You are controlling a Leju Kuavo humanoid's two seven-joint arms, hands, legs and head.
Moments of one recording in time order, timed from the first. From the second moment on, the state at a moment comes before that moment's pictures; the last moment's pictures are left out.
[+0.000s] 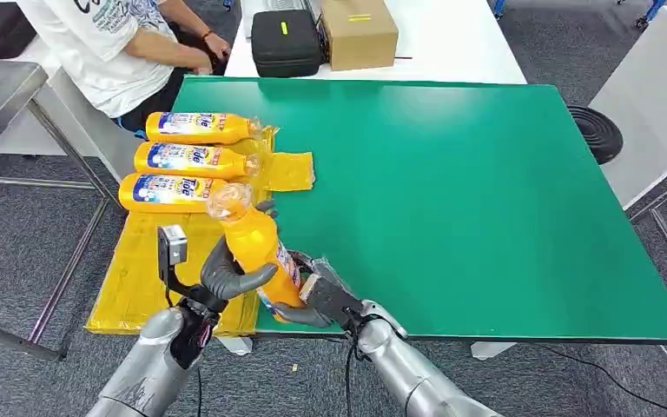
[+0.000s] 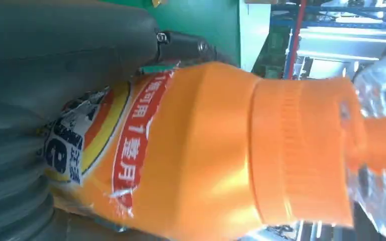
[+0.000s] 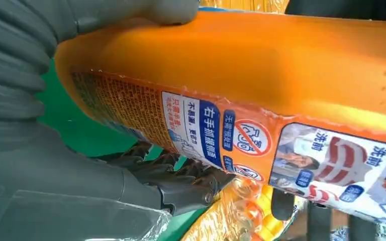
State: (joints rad) left arm -0.33 -0.08 -0.38 -1.06 0.32 -0.45 -0.39; right arm -0.46 0.25 0.47 -0.61 0.38 0.09 -0.70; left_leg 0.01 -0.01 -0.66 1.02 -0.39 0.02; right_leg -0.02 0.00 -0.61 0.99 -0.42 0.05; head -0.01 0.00
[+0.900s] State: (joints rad) left arm -0.33 -0.07 -0.38 -1.06 0.23 -0.40 -0.39; right arm -0.45 0.25 0.50 -0.62 0.36 -0.13 -0.70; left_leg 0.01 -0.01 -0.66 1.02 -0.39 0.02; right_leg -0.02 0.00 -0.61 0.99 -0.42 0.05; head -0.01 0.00
